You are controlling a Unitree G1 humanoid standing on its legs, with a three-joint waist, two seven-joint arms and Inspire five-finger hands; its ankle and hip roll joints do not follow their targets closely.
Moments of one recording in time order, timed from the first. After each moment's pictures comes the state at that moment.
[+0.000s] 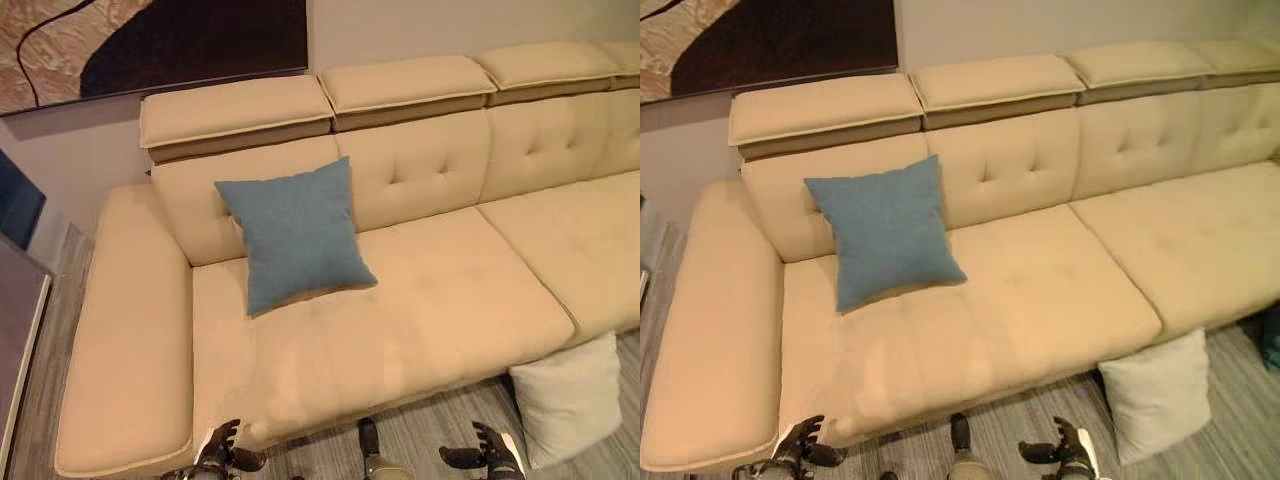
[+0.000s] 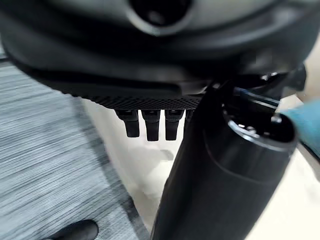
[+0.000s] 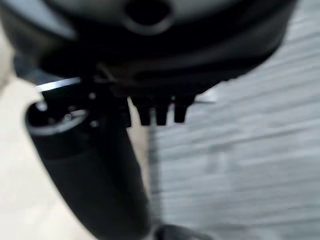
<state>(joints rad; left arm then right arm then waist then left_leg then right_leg) -0.04 0.21 -0.21 1.12 -0.04 -0.15 0.17 0.03 -0.32 0.09 1.13 0.04 -0.12 -0.23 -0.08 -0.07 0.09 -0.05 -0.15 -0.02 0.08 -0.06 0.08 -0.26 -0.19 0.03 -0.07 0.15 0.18</state>
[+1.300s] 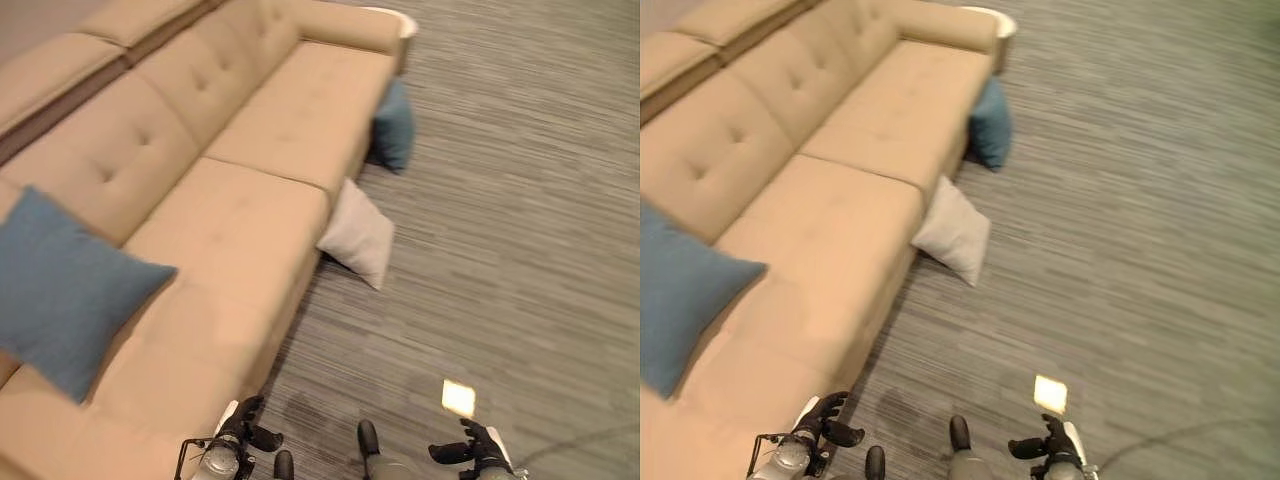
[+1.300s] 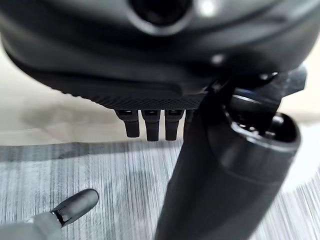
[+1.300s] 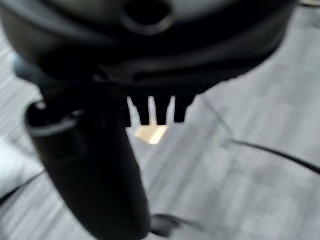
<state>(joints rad) -0.09 0.21 -0.32 1.09 0.03 -0.13 0.14 -0.05 -0.29 0.13 1.20 0.02 -0.09 -0.24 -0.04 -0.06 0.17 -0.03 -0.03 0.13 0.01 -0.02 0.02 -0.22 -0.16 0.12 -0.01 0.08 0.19</state>
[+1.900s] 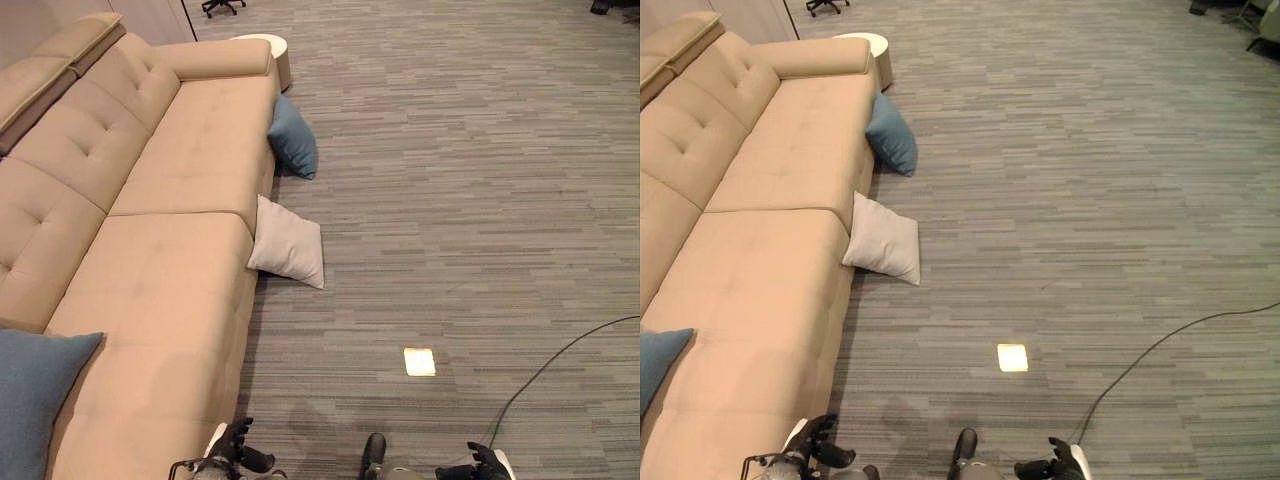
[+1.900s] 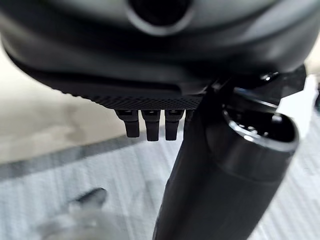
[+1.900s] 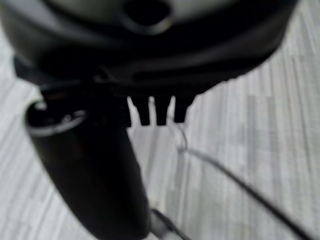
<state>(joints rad) -0.05 0.22 -0.27 1.11 0.00 -0.11 0.14 -0.01 -0.30 0.11 1.20 0.02 -0.08 -0.25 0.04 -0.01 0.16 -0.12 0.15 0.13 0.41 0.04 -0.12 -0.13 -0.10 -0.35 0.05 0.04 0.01</state>
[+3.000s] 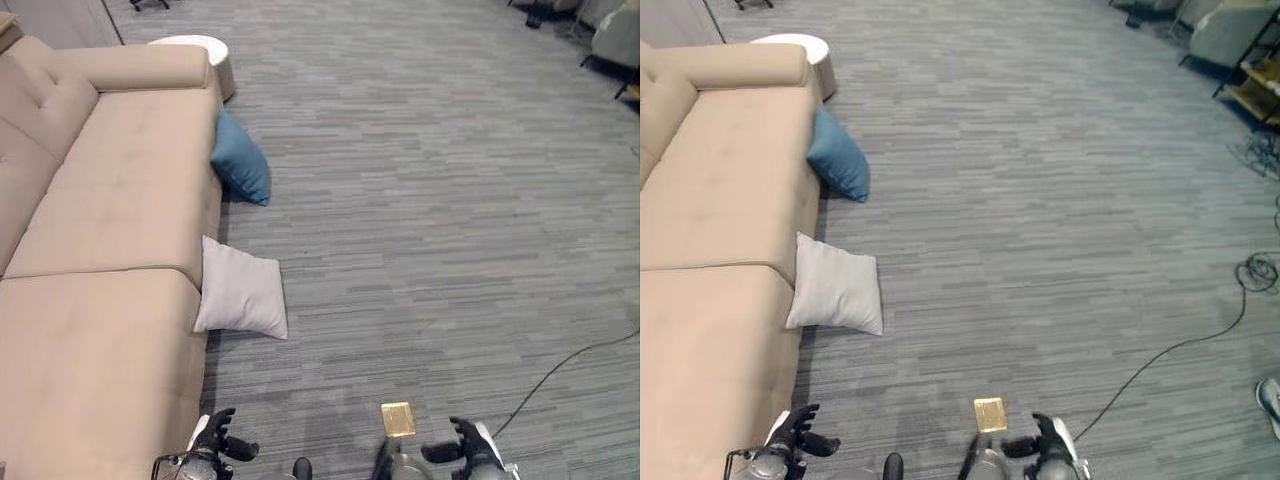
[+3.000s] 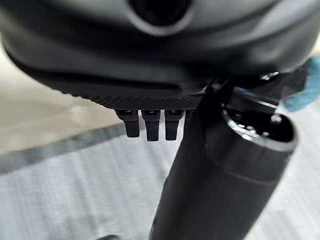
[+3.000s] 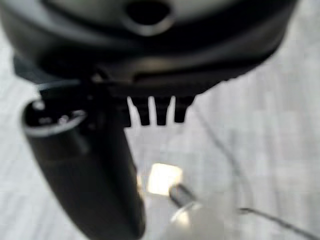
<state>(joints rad) -0.04 0.26 -0.23 1.18 -0.04 -0.11 0.16 -0.10 -0.28 0.19 1.17 -0.02 -0.08 -0.24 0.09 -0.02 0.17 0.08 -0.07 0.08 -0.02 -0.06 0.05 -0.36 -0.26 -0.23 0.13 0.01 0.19</state>
